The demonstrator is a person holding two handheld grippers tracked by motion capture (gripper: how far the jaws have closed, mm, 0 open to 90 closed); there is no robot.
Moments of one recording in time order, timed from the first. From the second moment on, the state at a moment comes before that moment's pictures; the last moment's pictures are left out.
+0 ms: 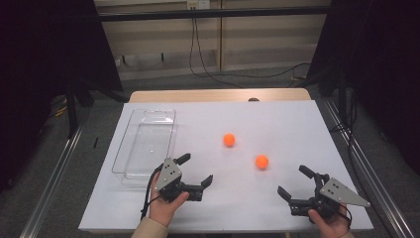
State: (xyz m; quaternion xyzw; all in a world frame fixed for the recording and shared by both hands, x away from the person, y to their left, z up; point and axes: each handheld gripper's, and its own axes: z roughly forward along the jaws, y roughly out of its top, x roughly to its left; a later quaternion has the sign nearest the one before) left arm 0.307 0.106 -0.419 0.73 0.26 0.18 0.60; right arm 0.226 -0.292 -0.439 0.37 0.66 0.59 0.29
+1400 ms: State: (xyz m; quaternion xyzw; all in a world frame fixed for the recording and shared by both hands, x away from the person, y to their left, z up) left arm 0.318 0.074 -0.423 0.75 0.26 0.16 0.59; right arm 0.227 -0.293 -0.440 0.37 0.66 0.59 0.29
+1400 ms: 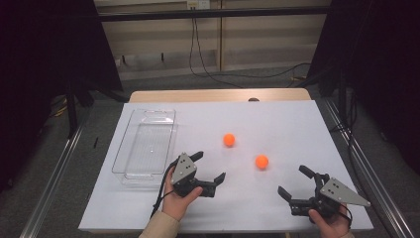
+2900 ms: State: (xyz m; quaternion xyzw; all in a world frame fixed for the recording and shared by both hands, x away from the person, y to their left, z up) left arm 0.328 0.045 -0.427 0.76 0.25 0.13 0.58; right arm 0.227 -0.293 -0.440 0.37 0.66 0.59 0.29
